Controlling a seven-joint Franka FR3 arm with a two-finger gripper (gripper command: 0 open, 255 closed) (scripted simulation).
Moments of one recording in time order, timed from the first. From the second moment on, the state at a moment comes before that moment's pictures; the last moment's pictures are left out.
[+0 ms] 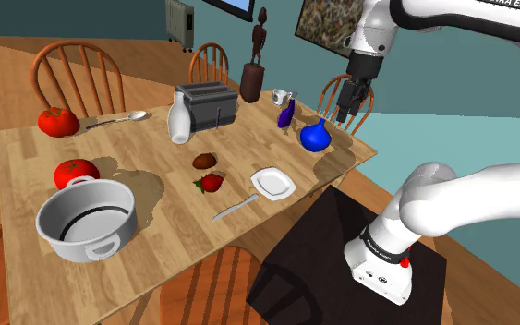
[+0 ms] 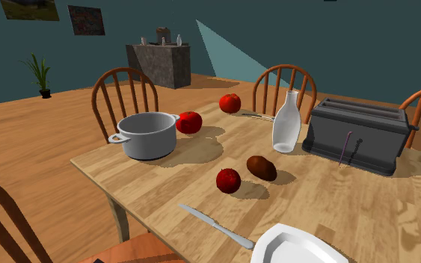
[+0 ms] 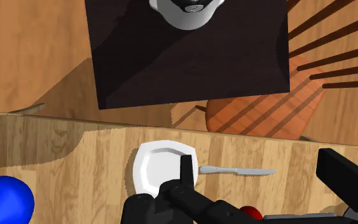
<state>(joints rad) -0.01 -0.77 -0.05 -2.37 0.03 1.44 -0.02</state>
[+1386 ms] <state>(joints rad) 0.16 -0.22 -0.09 -2.49 -0.08 2.09 -0.52</state>
